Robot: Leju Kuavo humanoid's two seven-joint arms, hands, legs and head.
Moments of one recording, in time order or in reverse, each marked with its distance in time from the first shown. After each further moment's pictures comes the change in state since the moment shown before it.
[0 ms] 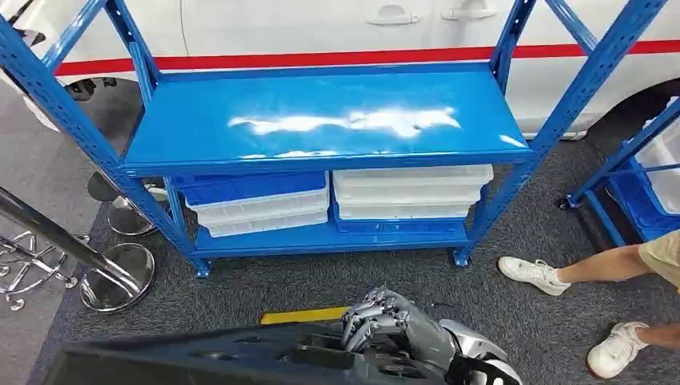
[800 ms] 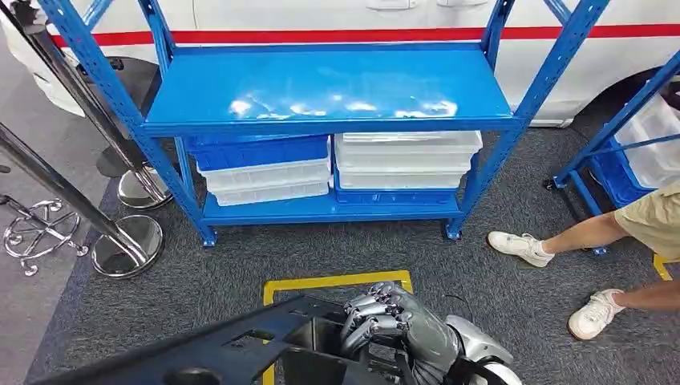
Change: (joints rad) left arm 0.001 0.038 0.029 0.000 -0.012 -0.014 -0.006; right arm -0.015 -0.011 0.014 -0.034 0.119 -0.113 -0.013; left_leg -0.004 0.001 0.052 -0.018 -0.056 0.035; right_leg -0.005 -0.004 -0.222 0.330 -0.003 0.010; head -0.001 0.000
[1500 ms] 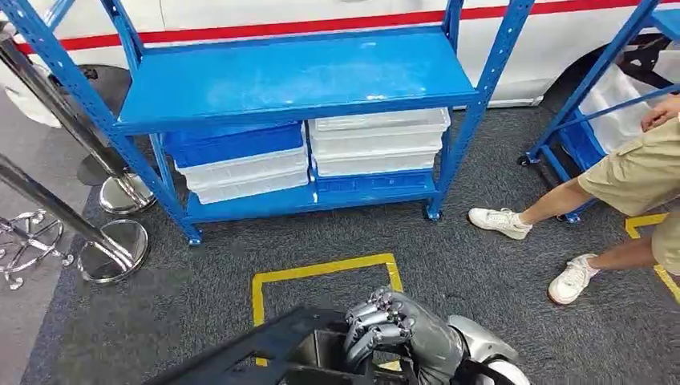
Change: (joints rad) left arm 0.004 -0.007 0.004 0.000 -0.045 0.036 -0.013; right arm -0.013 -0.039 0.009 -0.011 -0.040 0.051 -0.010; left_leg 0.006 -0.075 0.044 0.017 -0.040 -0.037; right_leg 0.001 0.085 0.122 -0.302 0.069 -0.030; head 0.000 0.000
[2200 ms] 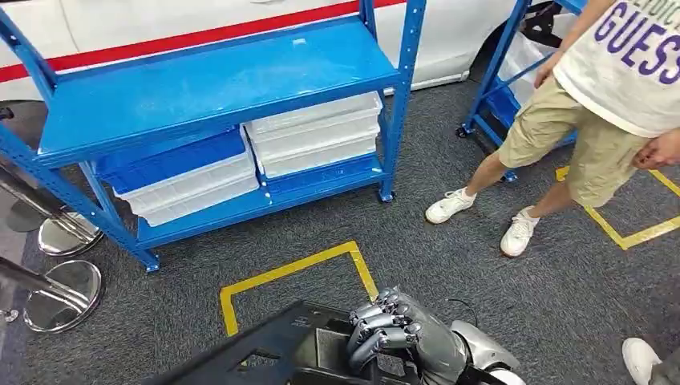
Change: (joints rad) left arm 0.001 0.021 0.030 0.000 -0.015 0.035 0.000; right arm 0.027 0.005 0.002 -0.019 0.026 -0.058 -0.023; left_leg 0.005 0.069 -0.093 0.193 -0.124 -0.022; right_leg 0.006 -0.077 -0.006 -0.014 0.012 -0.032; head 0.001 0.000
